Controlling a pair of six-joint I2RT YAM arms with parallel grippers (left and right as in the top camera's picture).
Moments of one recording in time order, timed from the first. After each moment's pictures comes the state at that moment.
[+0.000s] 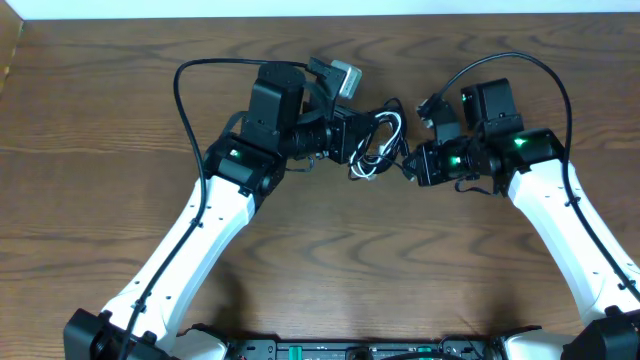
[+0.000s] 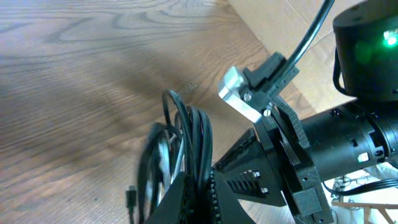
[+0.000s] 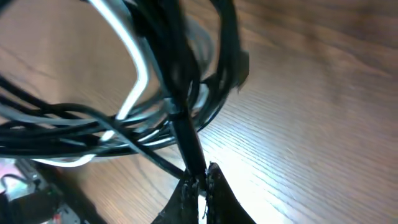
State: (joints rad) left arm -0.44 1.45 1.22 -0.32 0.62 -0.28; right arm 0.25 1.49 1.19 -0.82 -0.47 0.10
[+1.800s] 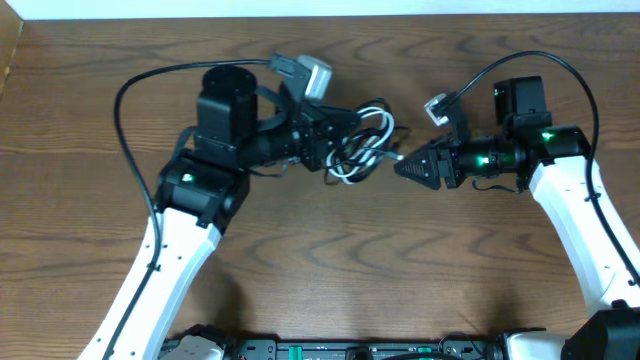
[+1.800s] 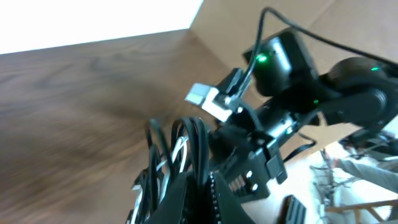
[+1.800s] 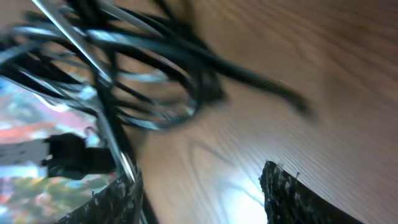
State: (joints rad) left arm -0.36 1.29 1.22 -0.33 0.76 -0.27; right arm 0.13 1.50 1.19 -0.84 -0.97 -0.22
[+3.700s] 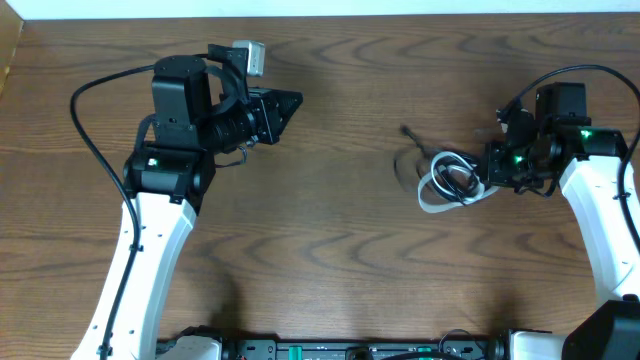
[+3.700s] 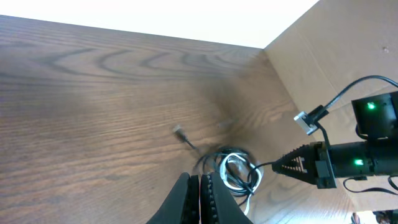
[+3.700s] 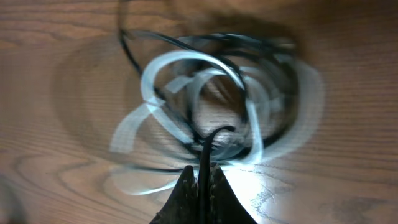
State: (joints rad) left arm -0.14 1.32 1.22 -0.43 0.67 -0.33; right arm -0.05 1.50 1.18 -0.98 -0.32 0.08
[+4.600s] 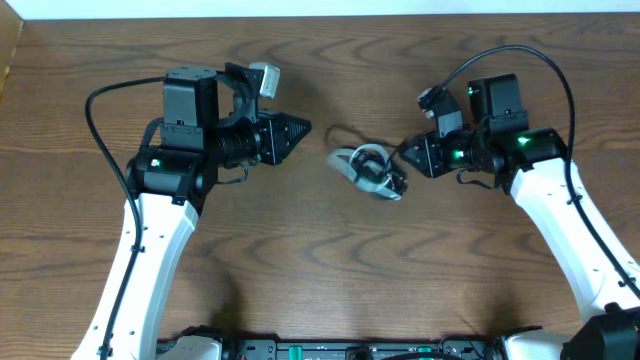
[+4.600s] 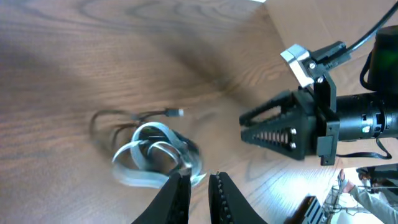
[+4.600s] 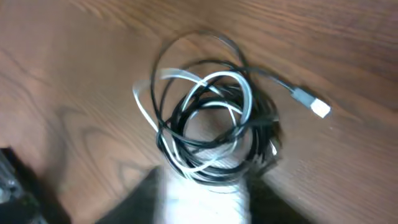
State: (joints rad) left arm -0.15 1.32 1.22 -0.63 0.73 -0.22; right arm 0.23 1.50 1.18 -0.71 -0.51 0.02
